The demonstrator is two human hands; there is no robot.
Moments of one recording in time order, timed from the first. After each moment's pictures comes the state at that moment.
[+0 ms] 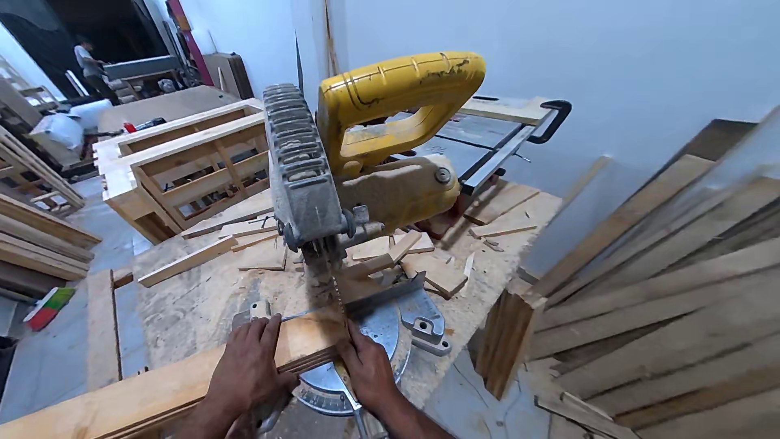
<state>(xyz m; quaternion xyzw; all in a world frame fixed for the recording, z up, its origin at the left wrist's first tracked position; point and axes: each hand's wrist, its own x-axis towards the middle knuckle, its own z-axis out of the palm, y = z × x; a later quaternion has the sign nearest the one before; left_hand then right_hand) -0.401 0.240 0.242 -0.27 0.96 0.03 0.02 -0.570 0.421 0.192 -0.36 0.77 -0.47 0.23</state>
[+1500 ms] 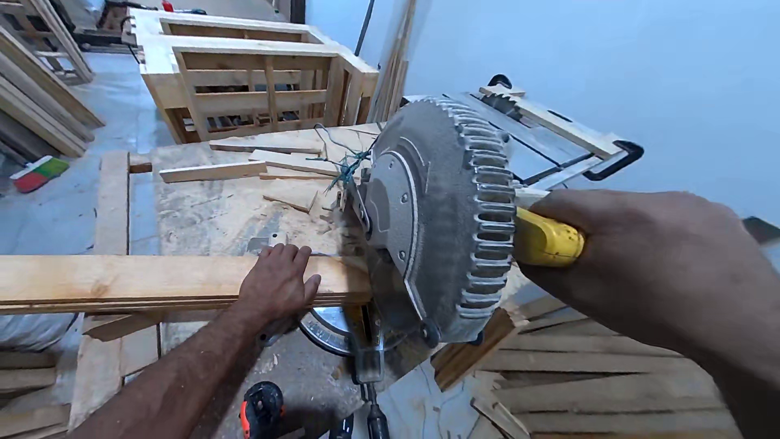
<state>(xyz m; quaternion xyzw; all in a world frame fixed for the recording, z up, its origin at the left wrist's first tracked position) -0.393 0.246 0.217 -0.29 0.95 -0.01 -0.07 -0.617 0.501 0.493 -0.60 0.77 0.01 -0.20</state>
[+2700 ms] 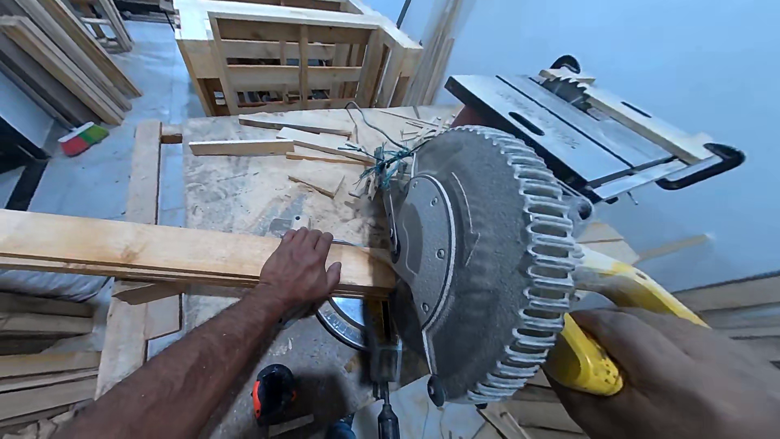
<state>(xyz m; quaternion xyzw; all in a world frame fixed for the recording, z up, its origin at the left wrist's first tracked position) -0.393 0.244 0.209 -0.29 0.95 -0.02 -0.13 -0.604 0.545 0.406 -0.64 0.71 -0.08 -0.26</state>
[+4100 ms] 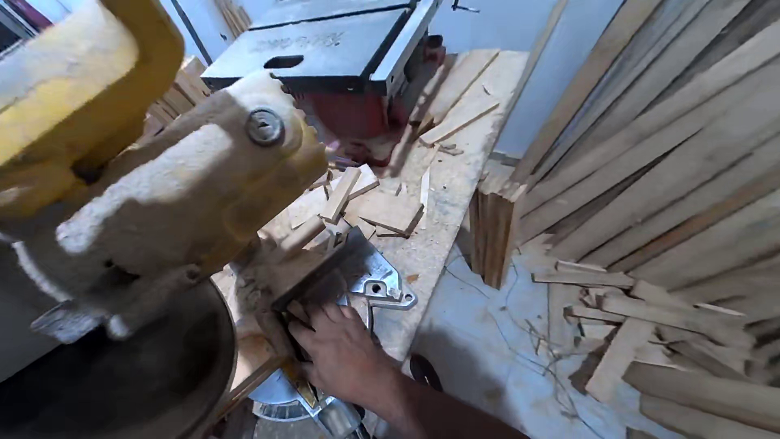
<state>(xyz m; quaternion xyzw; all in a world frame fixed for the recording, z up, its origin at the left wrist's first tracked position) -0.415 0.280 0.229 -0.32 0.94 -0.06 -0.08 -0.630 0.444 0.183 -0.52 0.79 -0.27 0.18</state>
